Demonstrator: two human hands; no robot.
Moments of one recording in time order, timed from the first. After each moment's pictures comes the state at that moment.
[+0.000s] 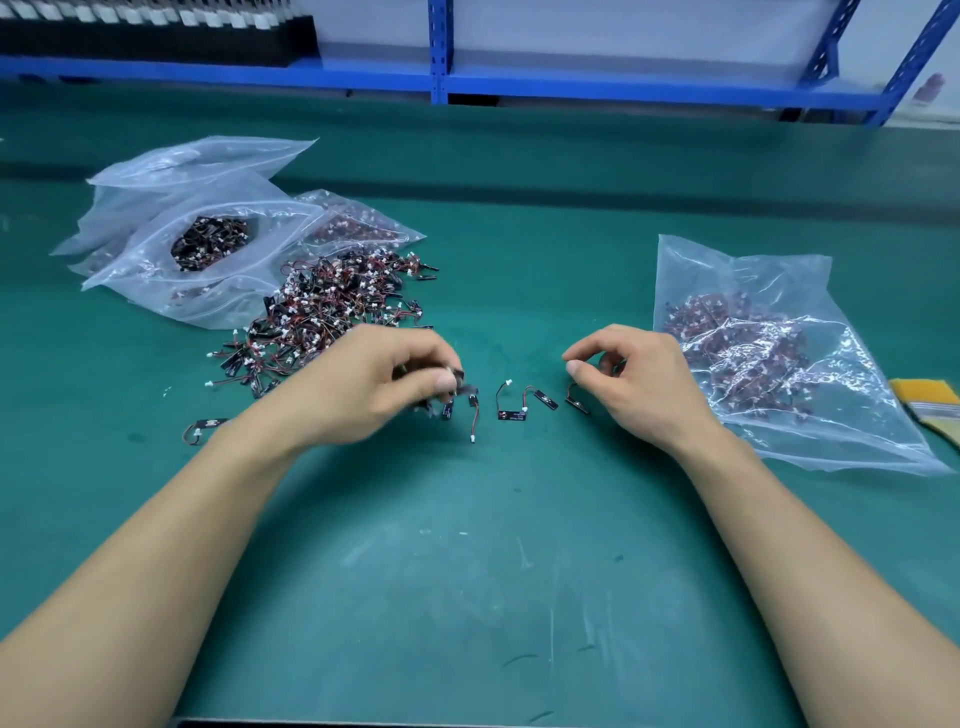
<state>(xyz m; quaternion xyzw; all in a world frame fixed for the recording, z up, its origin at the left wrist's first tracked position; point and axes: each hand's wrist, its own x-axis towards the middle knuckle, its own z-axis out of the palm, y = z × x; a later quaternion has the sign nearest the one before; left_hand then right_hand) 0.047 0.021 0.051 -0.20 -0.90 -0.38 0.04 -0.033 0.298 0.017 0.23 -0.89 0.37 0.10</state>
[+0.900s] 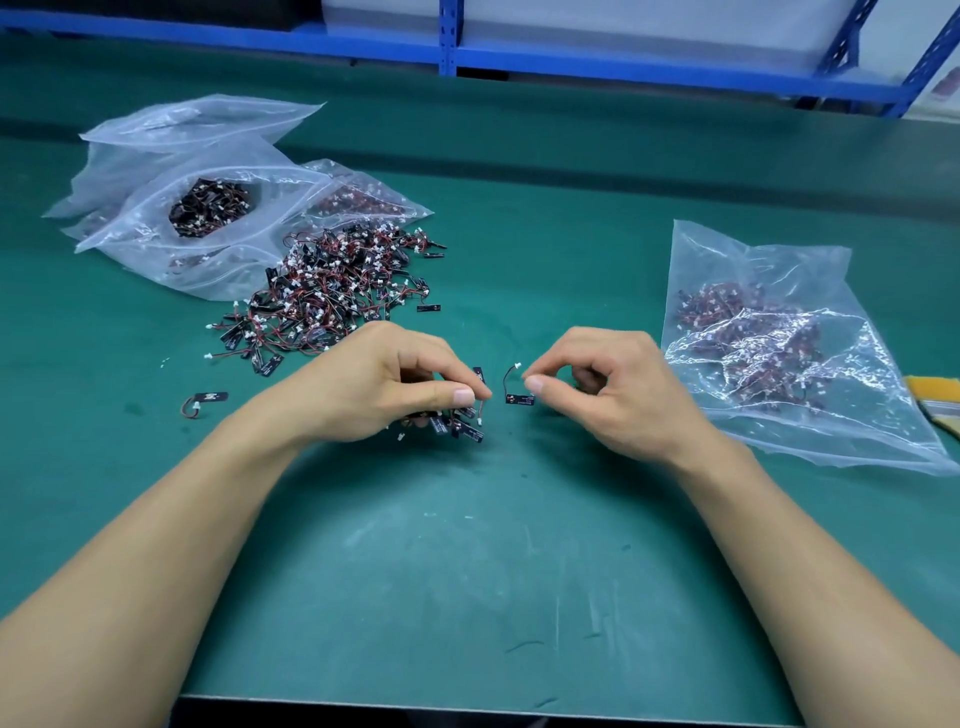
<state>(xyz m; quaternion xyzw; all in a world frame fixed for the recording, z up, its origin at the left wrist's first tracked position) 0.056 0.024 0.043 -0.20 -0.87 -0.46 -0.03 -0.002 0.274 0.032 0.39 -0.84 0.37 0.08</state>
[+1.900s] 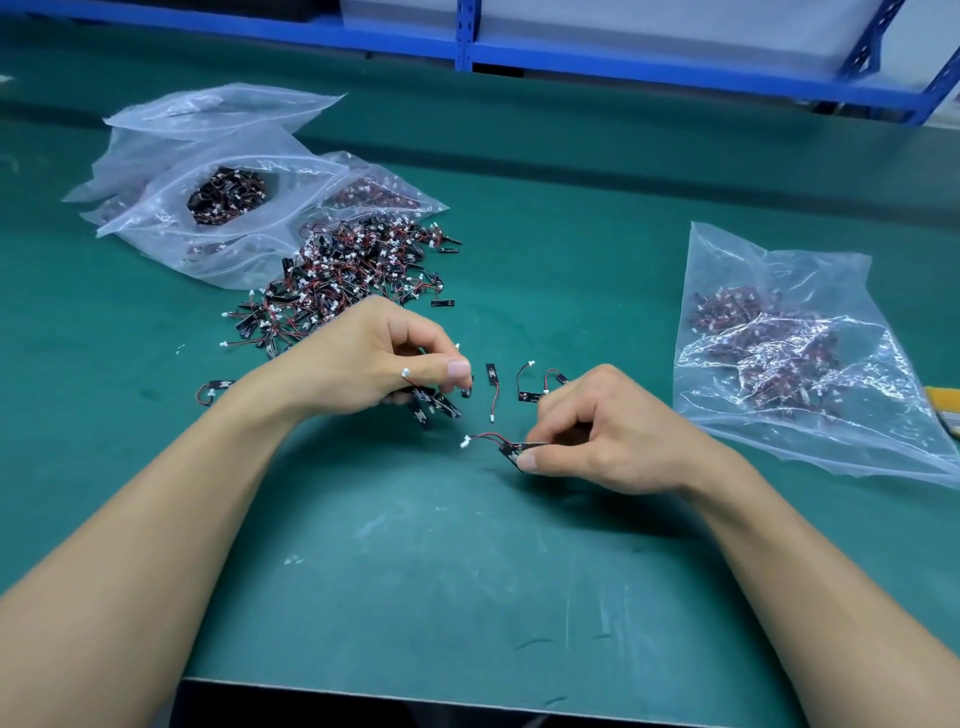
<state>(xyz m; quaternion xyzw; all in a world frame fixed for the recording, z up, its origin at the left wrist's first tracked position) 0.055 0.010 0.046 -0.11 -0.83 -0.54 -0.05 0.014 0.268 0.034 0.43 -0.81 0.37 -0.18</state>
